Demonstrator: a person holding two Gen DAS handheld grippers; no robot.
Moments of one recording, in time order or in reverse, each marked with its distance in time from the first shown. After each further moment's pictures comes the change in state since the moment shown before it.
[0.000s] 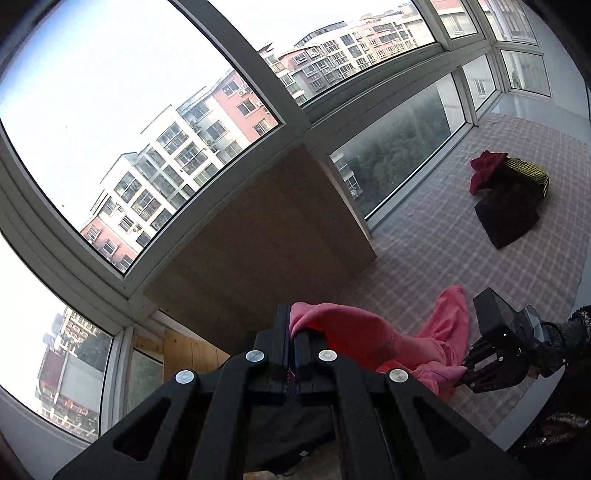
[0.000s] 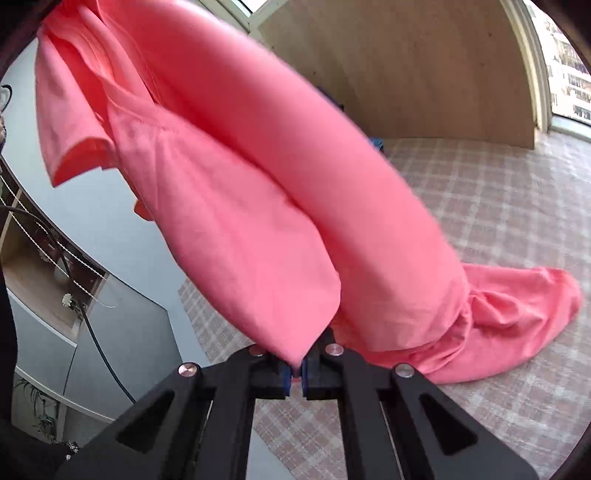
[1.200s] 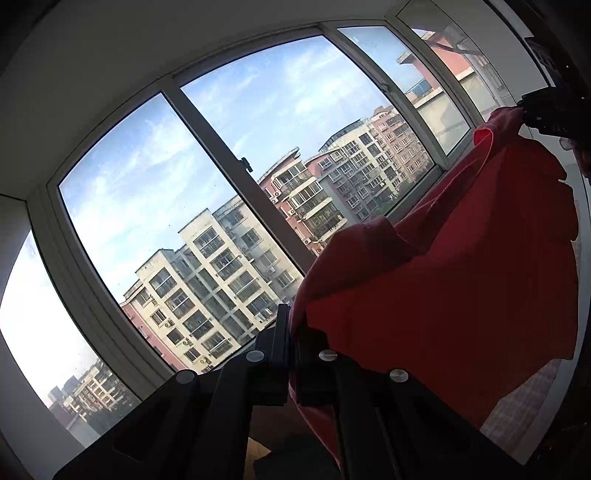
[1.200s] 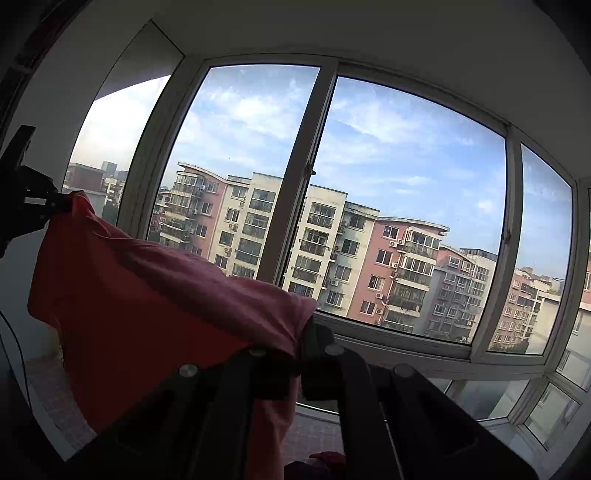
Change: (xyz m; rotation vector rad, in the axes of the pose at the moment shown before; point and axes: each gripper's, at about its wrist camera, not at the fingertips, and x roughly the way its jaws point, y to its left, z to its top) left arm -0.224 -0.014 0.076 0.021 -0.446 0.136; right arm -0.498 0.173 0.047 -0.460 -0.715 -0.884
